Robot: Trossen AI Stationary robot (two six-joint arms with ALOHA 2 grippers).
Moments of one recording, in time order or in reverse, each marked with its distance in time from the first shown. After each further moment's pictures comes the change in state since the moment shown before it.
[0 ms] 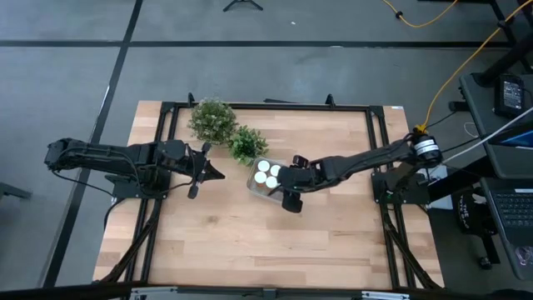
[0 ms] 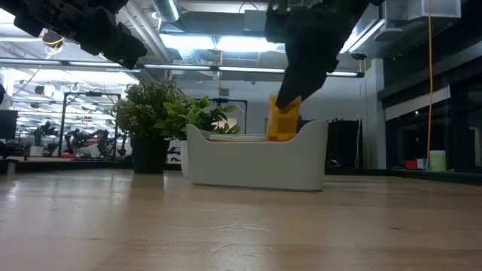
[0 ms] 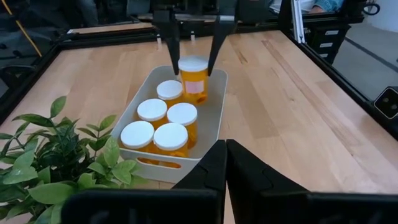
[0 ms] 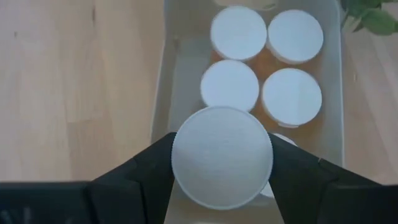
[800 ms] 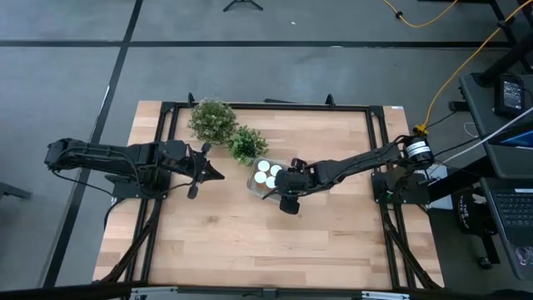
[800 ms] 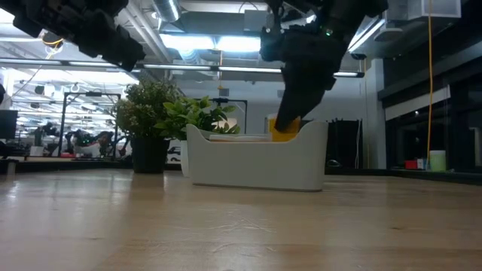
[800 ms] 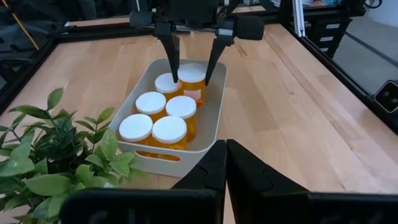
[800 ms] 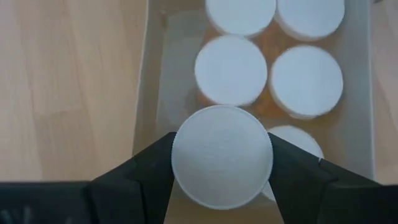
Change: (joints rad) left arm 0.000 0.000 0.000 -0.023 0.000 0.000; right arm 0.002 0.081 -0.002 0.002 0.024 0.023
